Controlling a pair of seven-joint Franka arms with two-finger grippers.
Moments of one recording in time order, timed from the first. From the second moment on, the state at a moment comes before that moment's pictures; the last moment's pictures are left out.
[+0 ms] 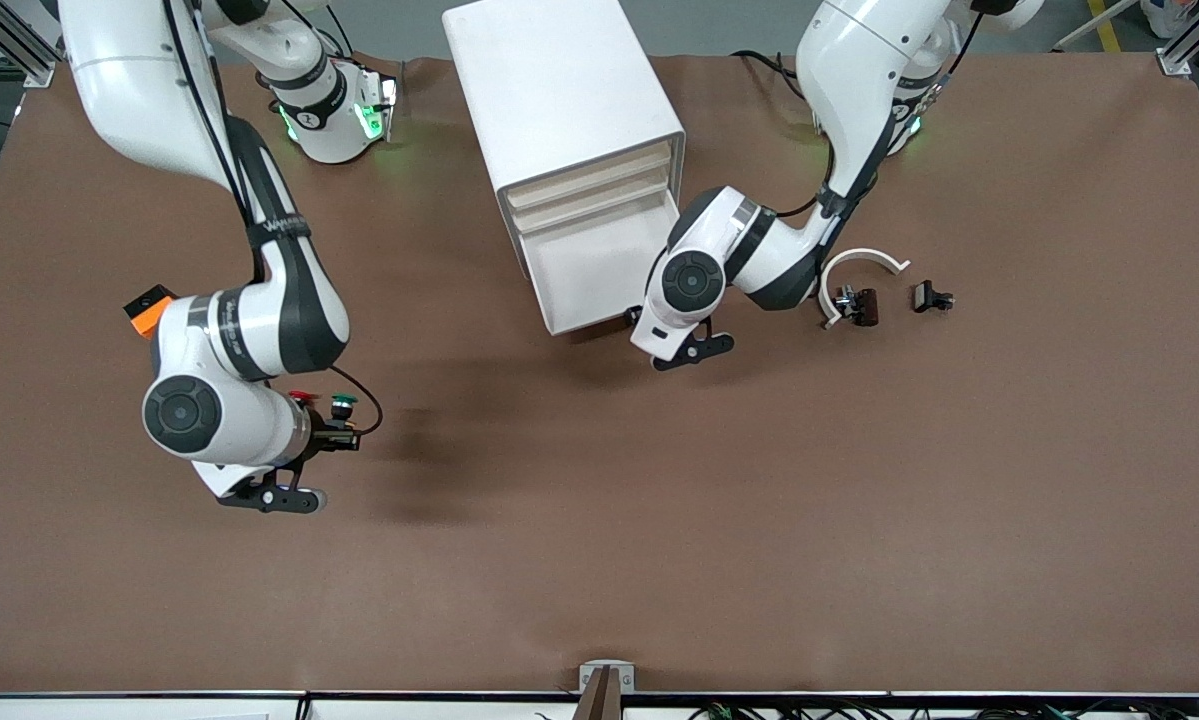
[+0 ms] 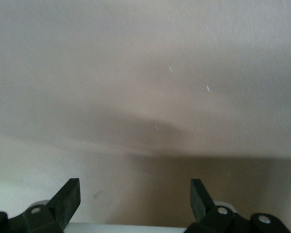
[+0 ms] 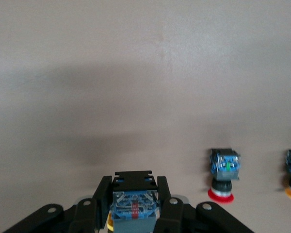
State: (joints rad) left arm -0.58 0.58 -0.17 -1.80 -0.18 2.12 -0.91; right arm 0.26 0.64 -0.09 -1.46 0.05 1.96 0.24
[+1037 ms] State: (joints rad) left arm -0.61 0.59 -0.32 -1.81 -0.25 2.00 -1.08; right arm 0.26 0.69 -0.09 -1.63 0.04 2.15 0.17
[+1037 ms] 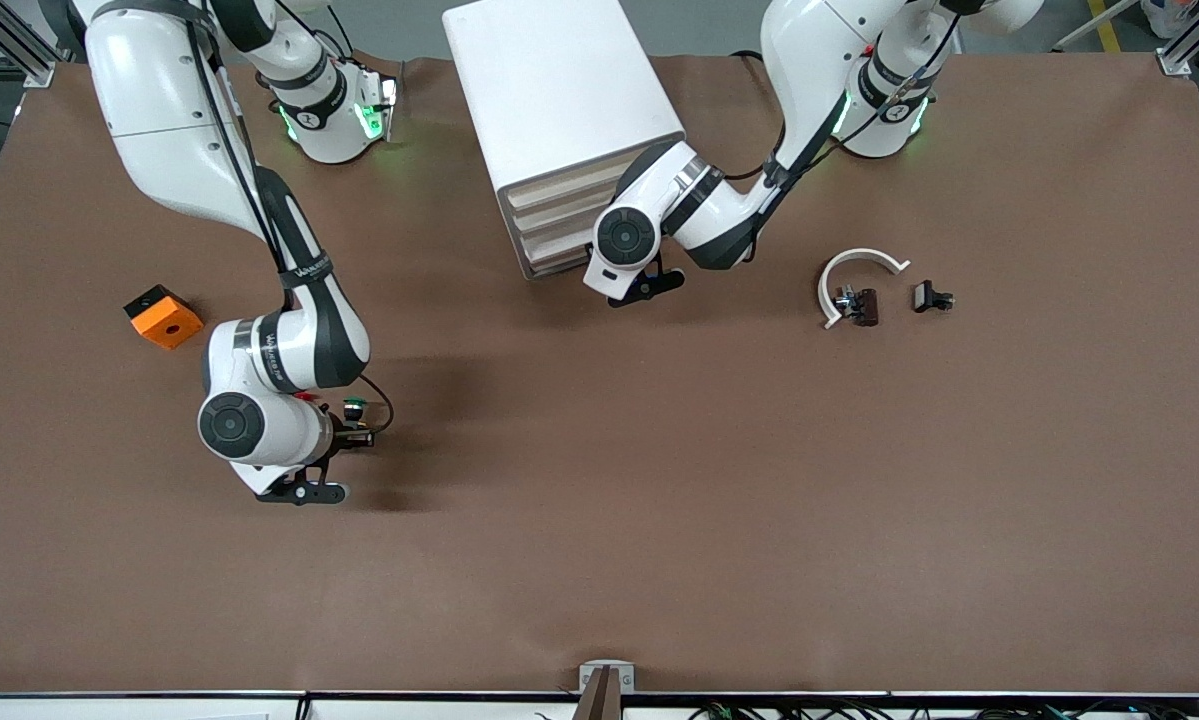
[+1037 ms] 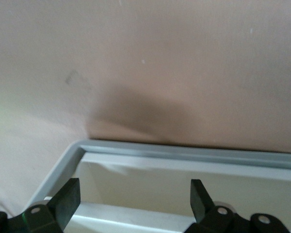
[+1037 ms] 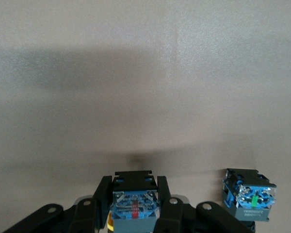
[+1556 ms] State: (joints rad) left arm -0.62 0.60 -0.32 -1.81 -0.27 2.00 -1.08; right arm 0.25 0.71 -0.09 -1.64 0.04 2.18 0.15
